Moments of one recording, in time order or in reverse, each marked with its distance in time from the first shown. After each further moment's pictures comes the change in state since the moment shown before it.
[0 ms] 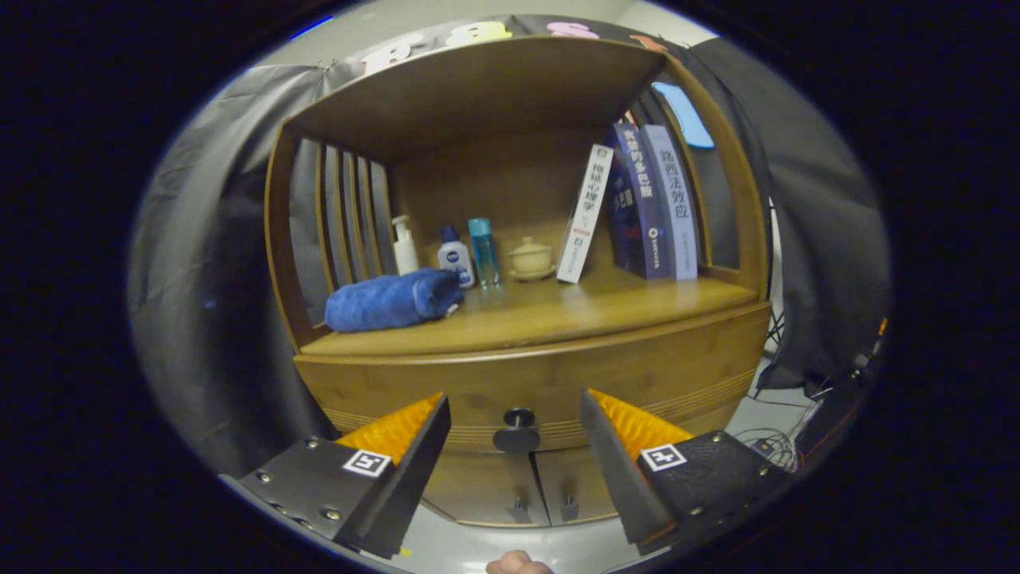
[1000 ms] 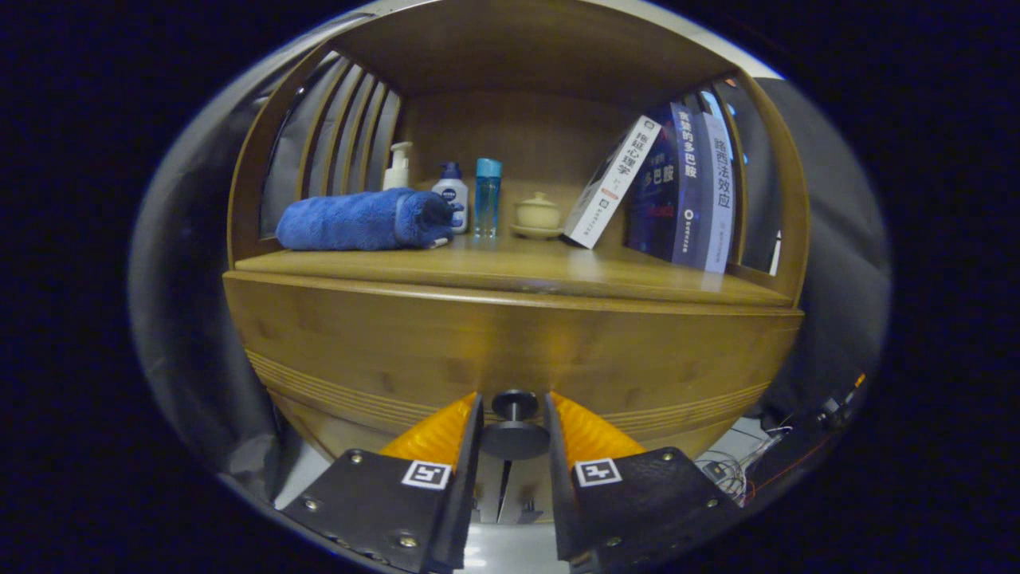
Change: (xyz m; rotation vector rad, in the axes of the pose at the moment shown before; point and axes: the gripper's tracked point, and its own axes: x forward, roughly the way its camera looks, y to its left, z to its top) arm 0.050 0.002 -0.042 -0.192 0.084 -0.084
